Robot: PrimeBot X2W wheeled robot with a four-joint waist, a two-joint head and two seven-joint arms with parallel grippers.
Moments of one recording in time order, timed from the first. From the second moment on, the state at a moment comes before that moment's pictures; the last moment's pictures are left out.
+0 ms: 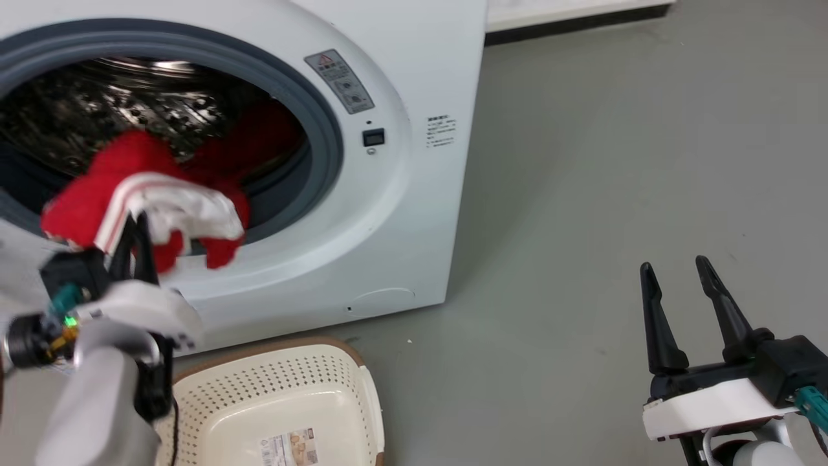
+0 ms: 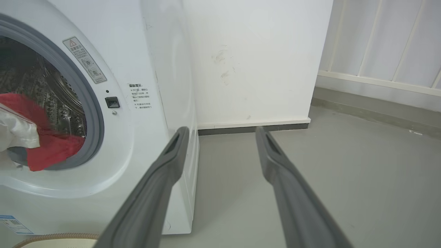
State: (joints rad) left arm -0.45 0.37 -0.14 0.54 -0.44 0.08 -0.26; right arm -0.03 -0.05 0.01 -0.03 0.10 0.13 -0.21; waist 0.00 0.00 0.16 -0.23
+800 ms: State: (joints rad) left arm 0.02 0.23 -0.28 0.44 -0.49 0.11 -0.21; right arm 0.02 -0.05 0.00 -0.11 0.08 0.13 -0.13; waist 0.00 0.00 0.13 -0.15
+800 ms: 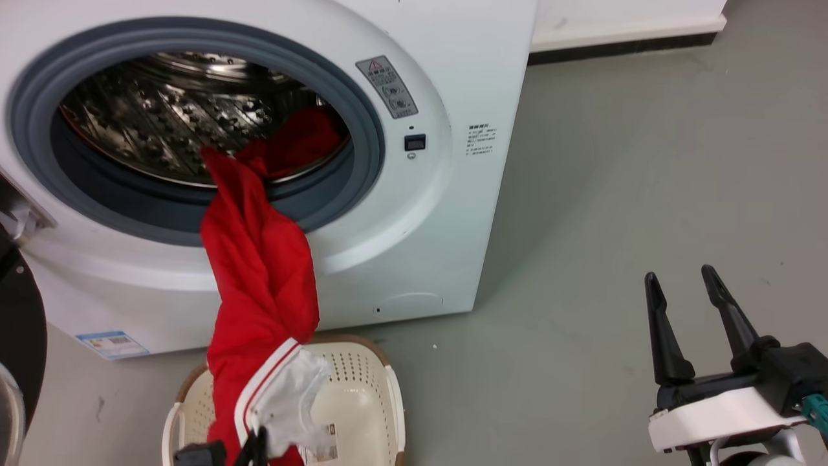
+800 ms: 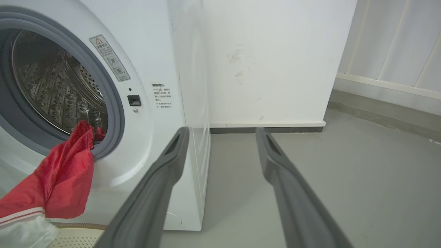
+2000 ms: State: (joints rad) left arm -0.59 0.27 -0.22 1.20 -0.56 -0.02 -0.26; right arm -0.23 -0.05 0.05 -0.07 0.15 0.13 -0.24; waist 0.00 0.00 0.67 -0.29
